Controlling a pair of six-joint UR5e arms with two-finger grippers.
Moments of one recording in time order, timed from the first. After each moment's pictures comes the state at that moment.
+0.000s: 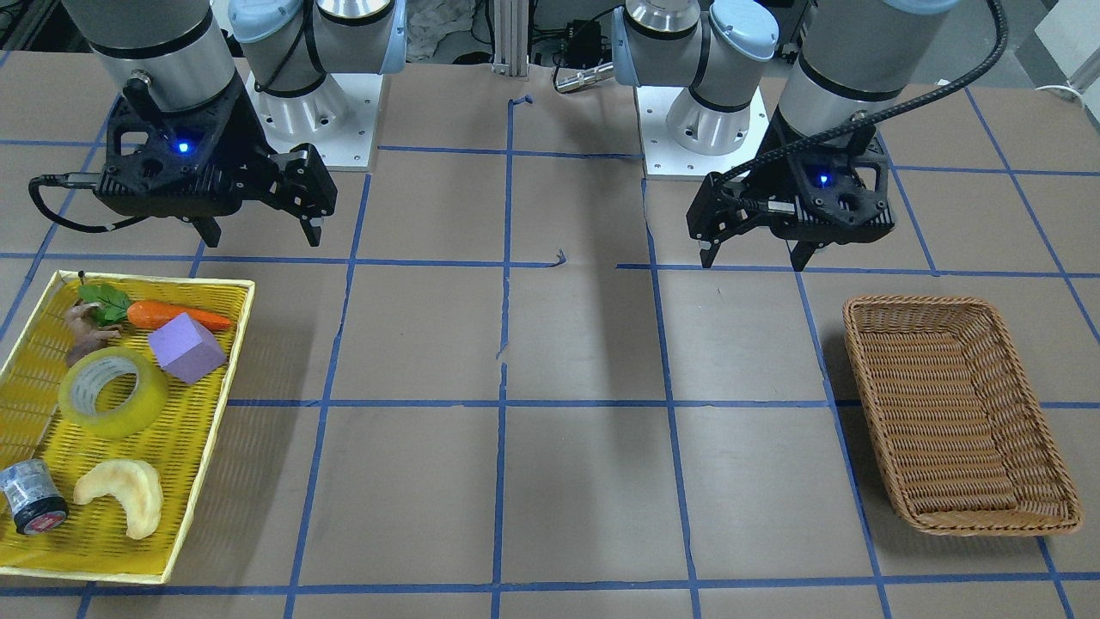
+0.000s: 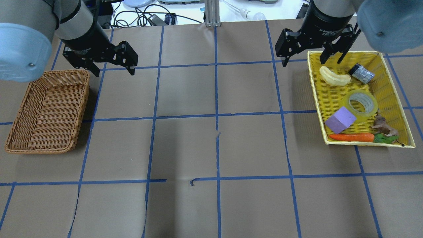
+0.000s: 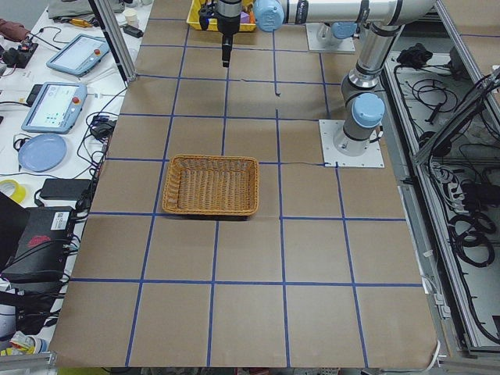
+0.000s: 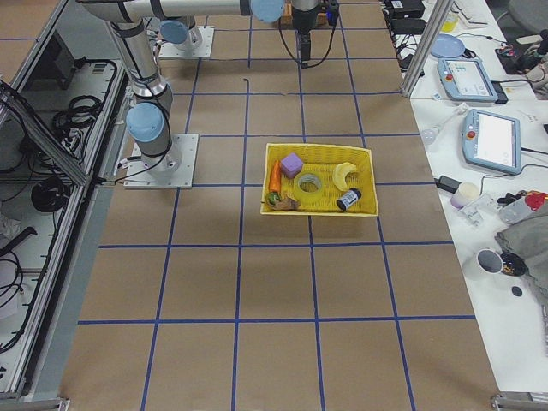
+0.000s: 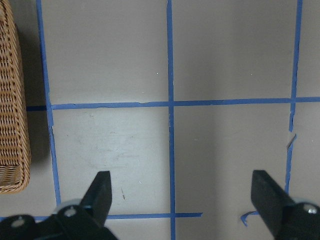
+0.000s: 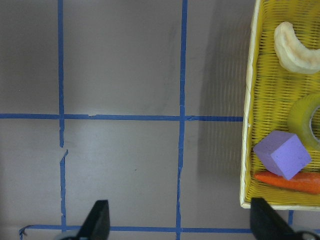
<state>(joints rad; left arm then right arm) -1.56 -1.60 -1.59 -1.43 1.56 0.02 1.61 -1.53 1.51 -1.62 -1.56 0.01</state>
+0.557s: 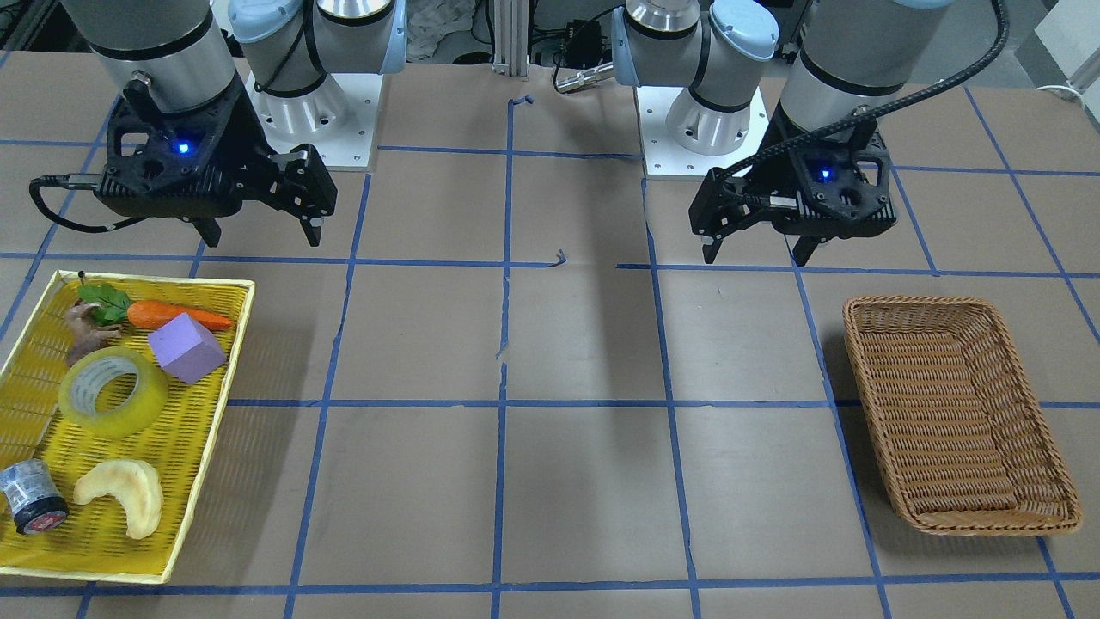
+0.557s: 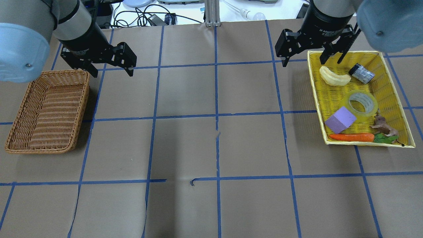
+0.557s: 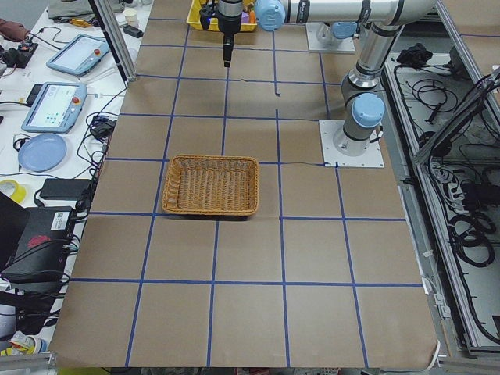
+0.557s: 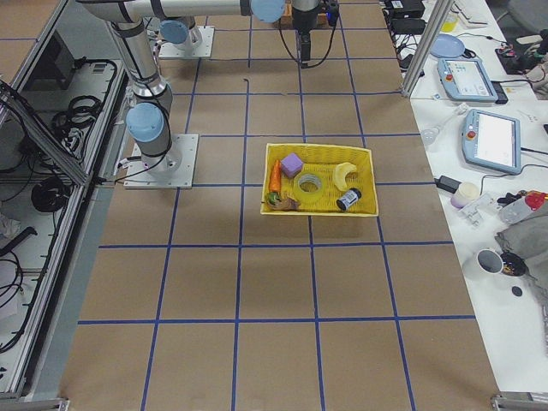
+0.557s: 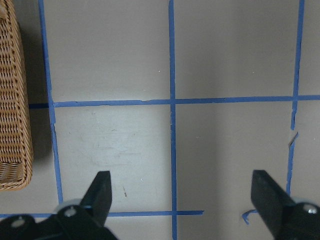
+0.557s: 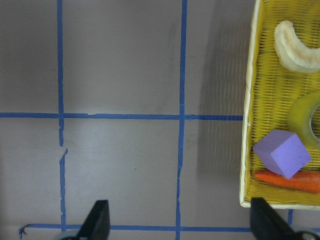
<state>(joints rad) -1.56 -1.59 -1.59 -1.44 1.57 0.02 1.61 -1.53 1.51 -1.62 -1.57 0.01</state>
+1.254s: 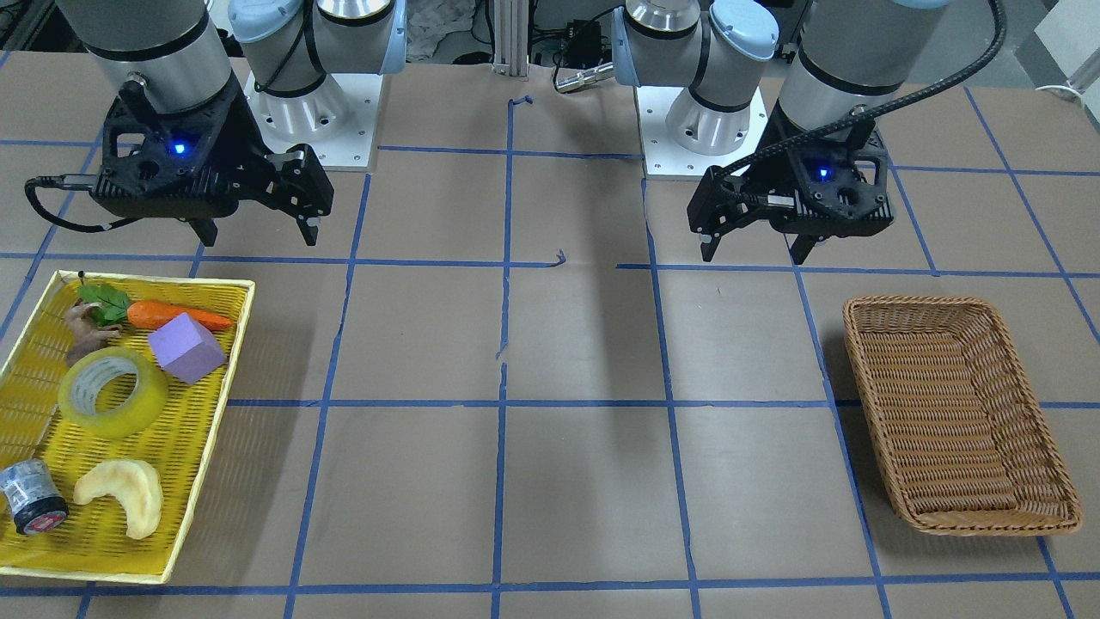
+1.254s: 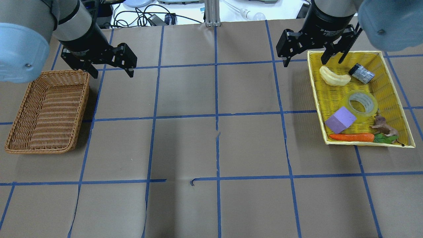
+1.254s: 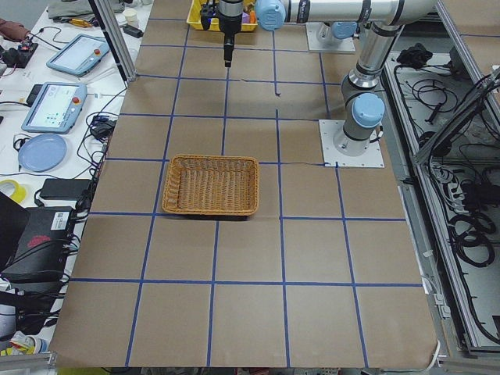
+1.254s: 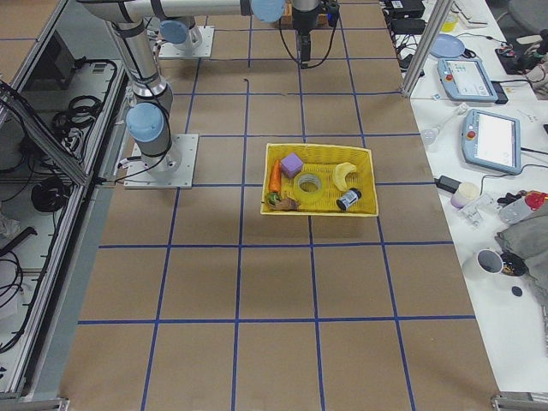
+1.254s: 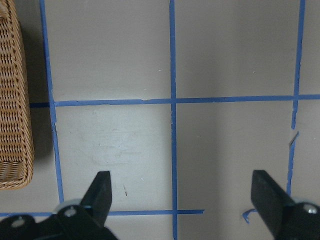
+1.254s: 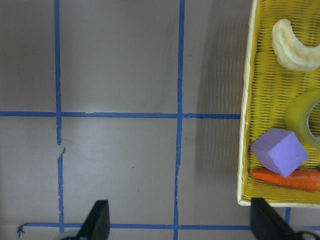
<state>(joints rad) -1.56 -1.59 -1.59 -1.45 1.57 0.02 1.60 -1.52 1.51 -1.60 -1.57 0.01</state>
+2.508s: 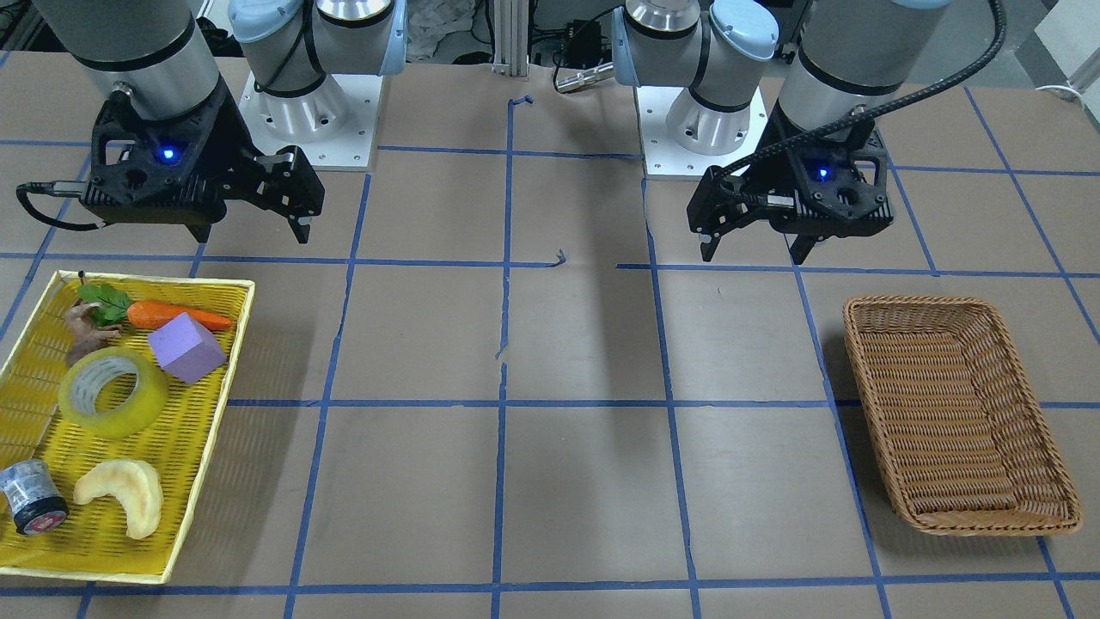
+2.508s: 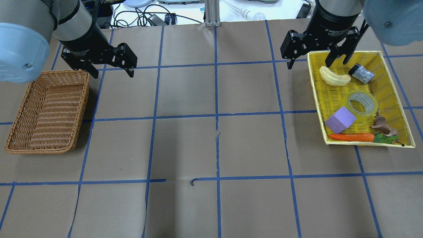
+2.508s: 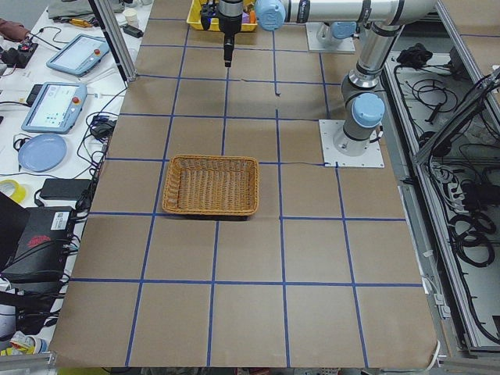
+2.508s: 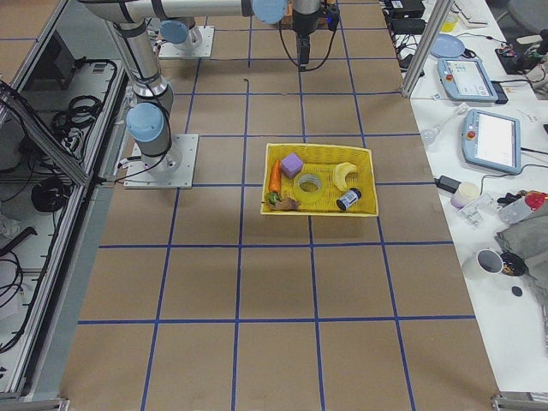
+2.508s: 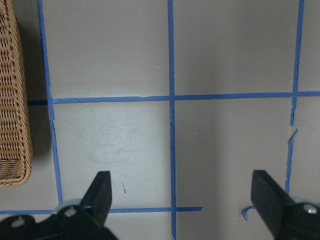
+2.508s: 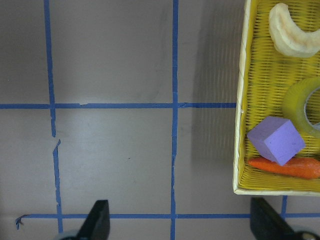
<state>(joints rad) -1.56 -1.59 -1.59 -1.45 1.57 0.02 1.58 -1.51 1.49 -1.55 -1.57 0.01</state>
